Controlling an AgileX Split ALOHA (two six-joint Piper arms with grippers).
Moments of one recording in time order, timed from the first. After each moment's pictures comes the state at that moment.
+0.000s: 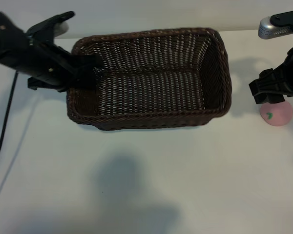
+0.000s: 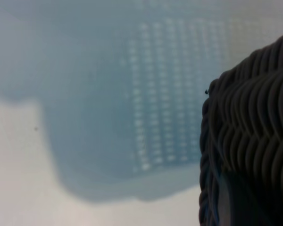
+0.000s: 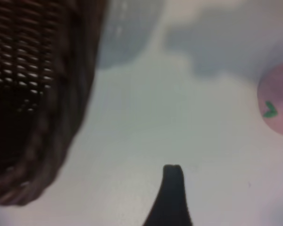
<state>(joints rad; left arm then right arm) -0.21 1.77 -1.17 -0.51 0.59 0.07 0.11 1.43 -1.05 0.15 0.86 -0.08</state>
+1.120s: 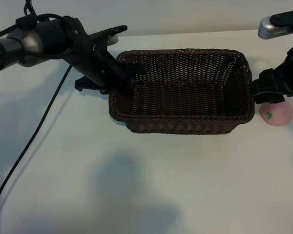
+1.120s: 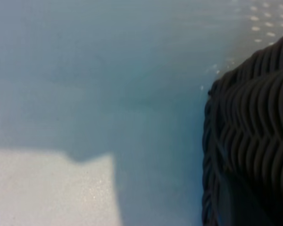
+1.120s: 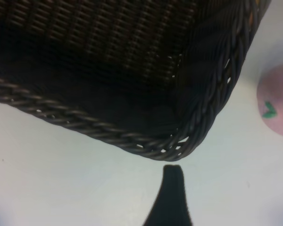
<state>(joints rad) -0.35 2.11 -1.44 -0.44 0.61 -0.07 0.11 1.43 -1.05 0.15 0.86 -0.09</state>
